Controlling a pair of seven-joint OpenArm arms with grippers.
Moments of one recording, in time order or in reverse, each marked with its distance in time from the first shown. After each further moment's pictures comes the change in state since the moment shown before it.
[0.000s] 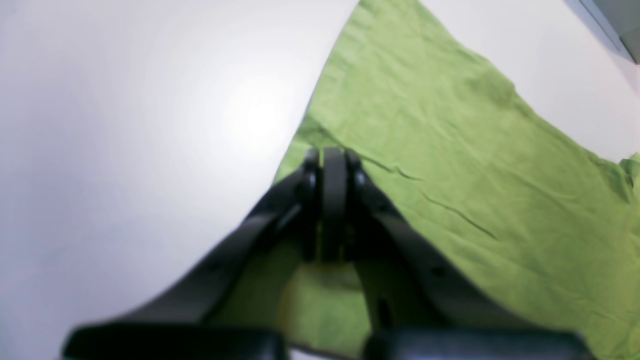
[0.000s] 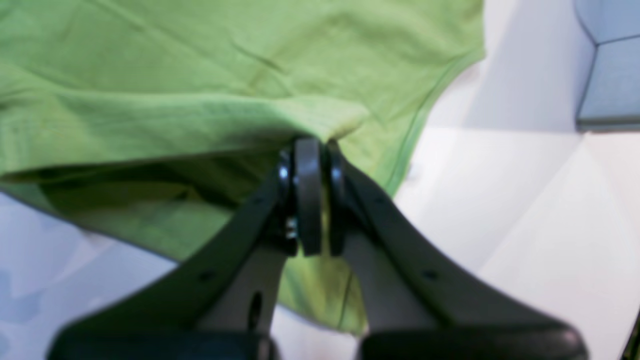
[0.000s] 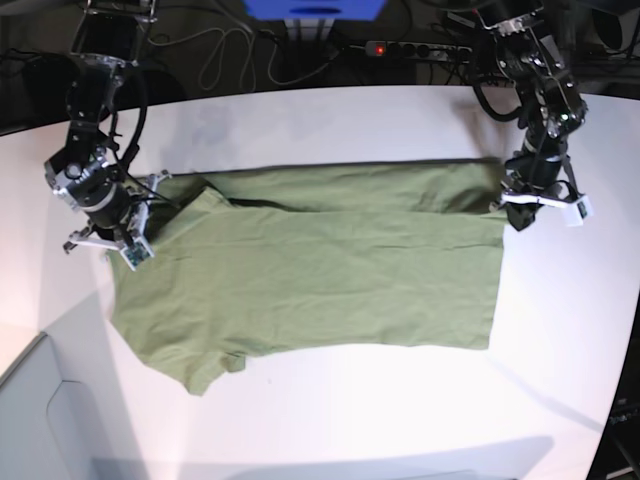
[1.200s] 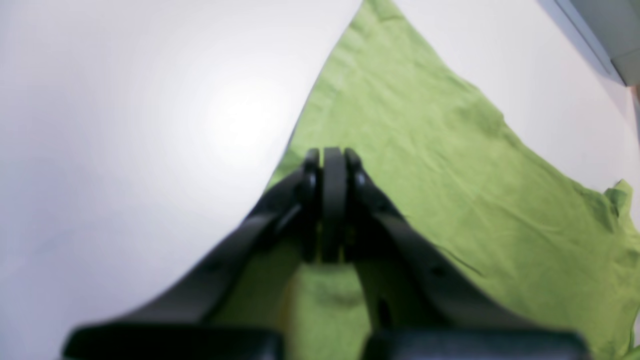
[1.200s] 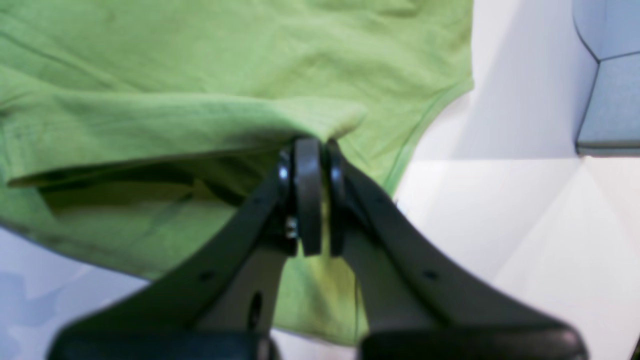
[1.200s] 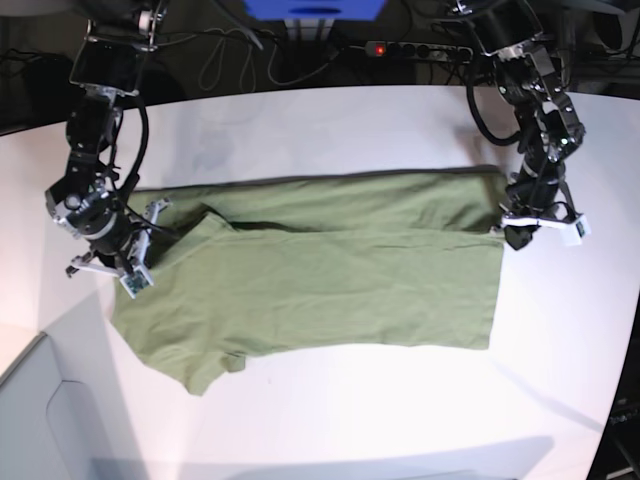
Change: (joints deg) left arm -7.0 0.1 0.0 -6.4 0.0 0.0 0.0; right arm 7.2 -0.2 -0.3 -6.6 -0.2 0.0 0.4
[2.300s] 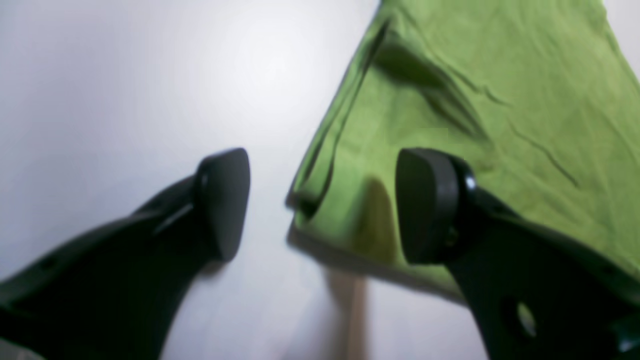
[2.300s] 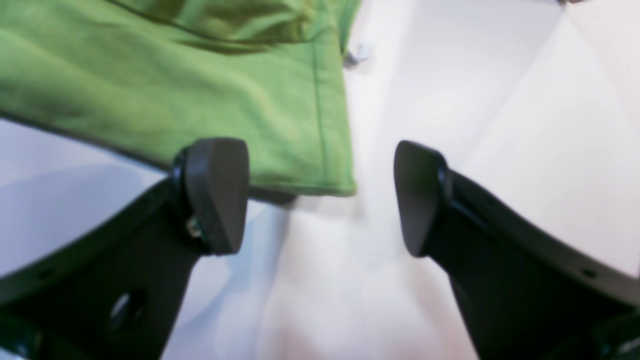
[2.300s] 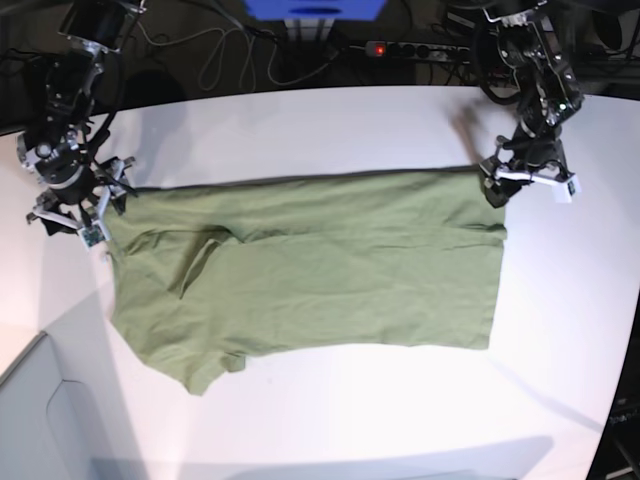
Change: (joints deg) left arm 8.7 -1.7 1.4 -1.6 -1.0 -0.4 2.5; right arm -10.9 0.9 10.5 6.6 0.7 0.0 0.3
